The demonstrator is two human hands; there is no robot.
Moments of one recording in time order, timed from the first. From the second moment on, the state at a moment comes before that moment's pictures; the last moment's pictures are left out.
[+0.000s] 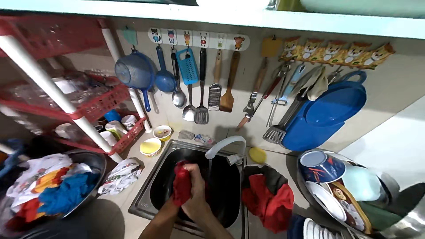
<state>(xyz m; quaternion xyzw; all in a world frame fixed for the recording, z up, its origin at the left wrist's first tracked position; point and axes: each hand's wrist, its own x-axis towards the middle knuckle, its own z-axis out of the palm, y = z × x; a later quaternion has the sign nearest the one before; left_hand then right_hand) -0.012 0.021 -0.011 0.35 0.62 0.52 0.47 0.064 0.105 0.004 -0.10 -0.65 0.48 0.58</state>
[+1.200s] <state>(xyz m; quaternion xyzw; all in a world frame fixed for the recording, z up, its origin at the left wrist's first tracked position) -0.091 0.149 0.094 0.54 0.68 0.41 0.28 0.109 0.167 -0.087 -0.36 -0.74 0.50 0.27</state>
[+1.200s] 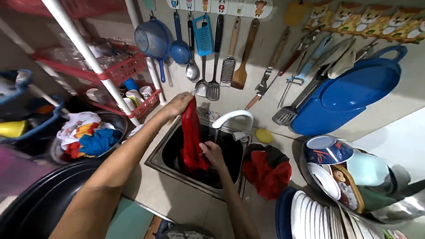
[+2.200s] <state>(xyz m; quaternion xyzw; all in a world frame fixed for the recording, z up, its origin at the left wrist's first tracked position) -0.058 0.072 -0.028 0.49 0.69 0.48 0.24 0.066 0.164 0.022 -0.28 -0.76 0.41 0.42</state>
